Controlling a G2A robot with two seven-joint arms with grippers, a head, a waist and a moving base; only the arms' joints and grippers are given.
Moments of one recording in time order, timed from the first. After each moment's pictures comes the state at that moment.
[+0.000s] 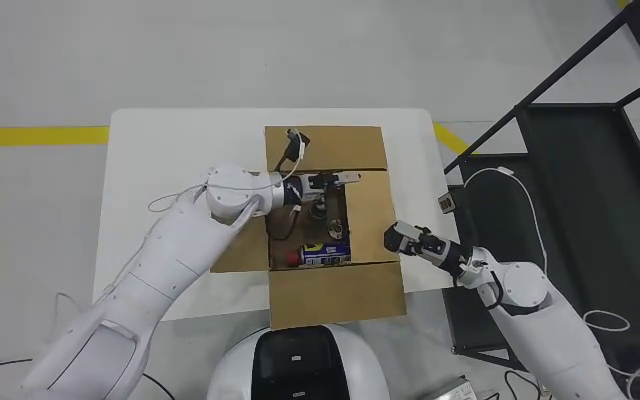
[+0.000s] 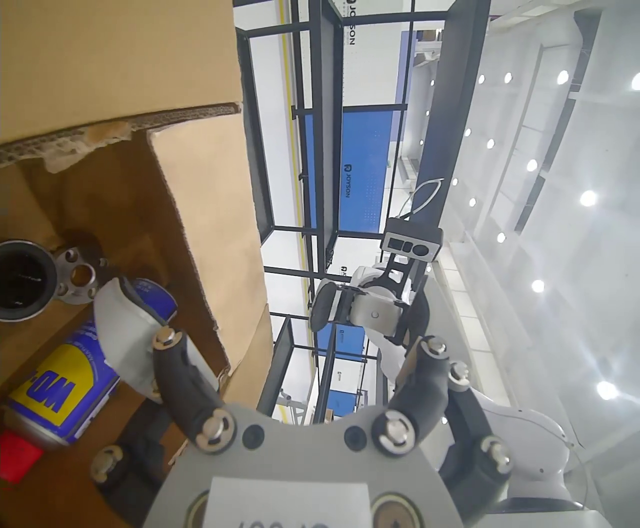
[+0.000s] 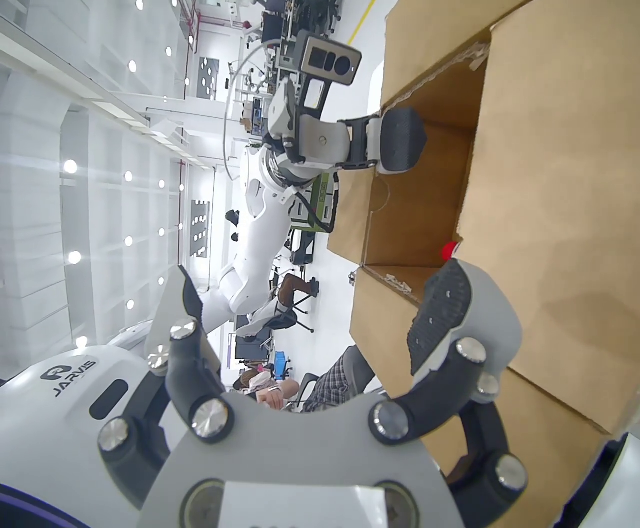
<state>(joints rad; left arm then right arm) 0.65 -1.35 -0.67 -1.14 -0.33 0.01 -0.83 -1.69 -0.89 1.50 -1.79 0.50 -0.39 0.81</state>
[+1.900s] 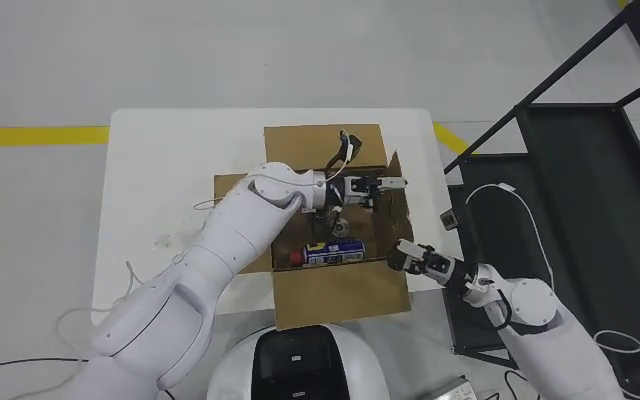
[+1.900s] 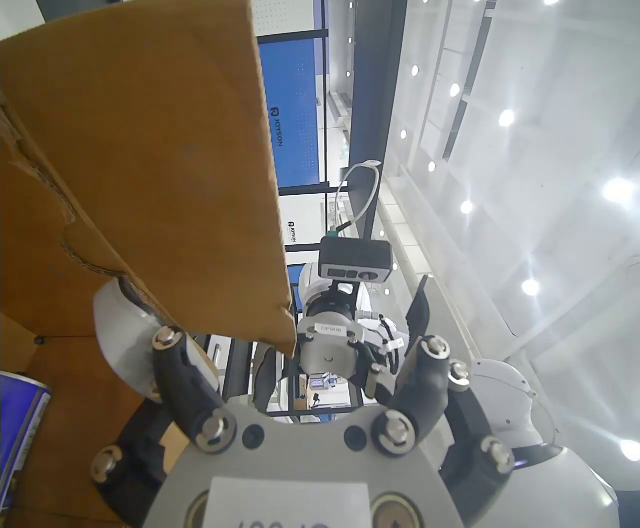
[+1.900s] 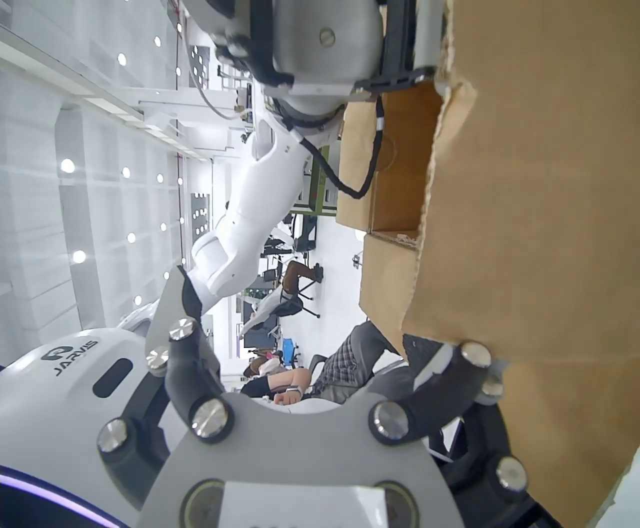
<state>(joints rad) 0.50 -1.67 -0.58 -0.59 -0.54 -0.40 -1.04 -1.84 -0.90 1.59 -1.86 0.51 -0.38 0.82</state>
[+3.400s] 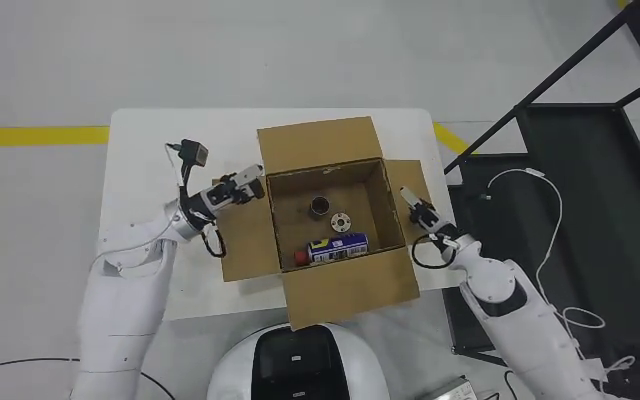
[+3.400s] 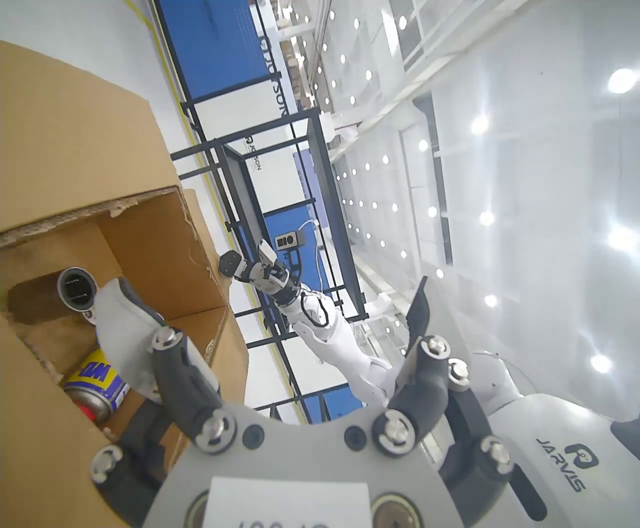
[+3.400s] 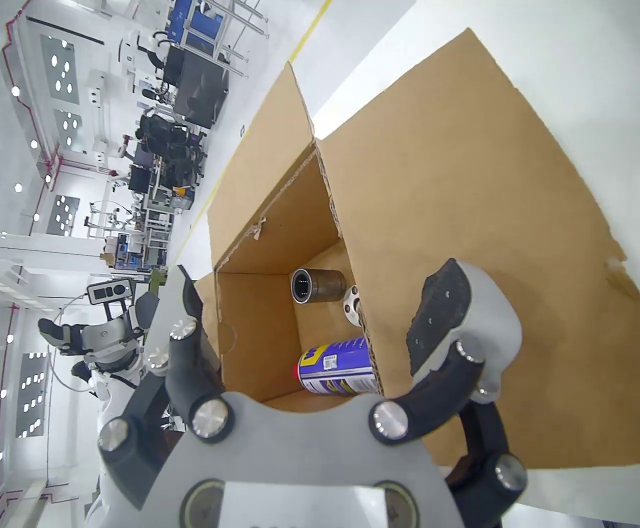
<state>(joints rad) 1.18 -1.30 -1.42 -1.53 -0.23 -0.27 -0.97 -1.63 -0.98 1.45 -1.74 -0.01 -0.05 0.22</state>
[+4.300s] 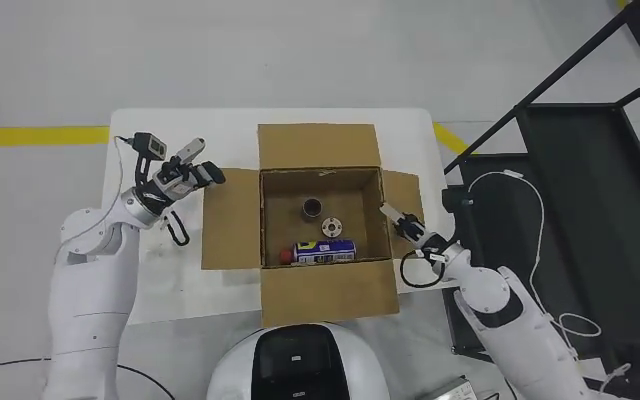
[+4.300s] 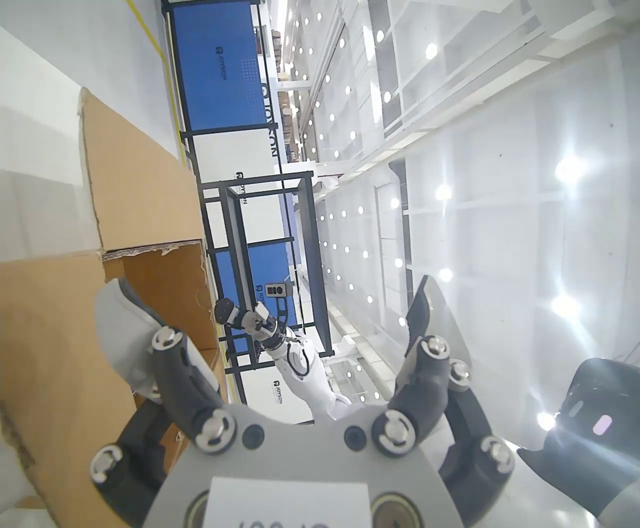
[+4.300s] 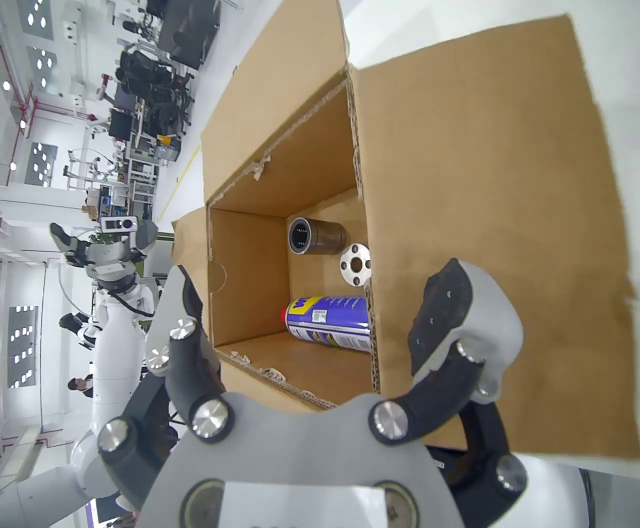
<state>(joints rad) 1.05 -1.25 -1.52 -1.26 -0.41 -0.21 -1.07 -1.69 -0.99 1.46 -1.86 -0.06 -0.05 0.29</state>
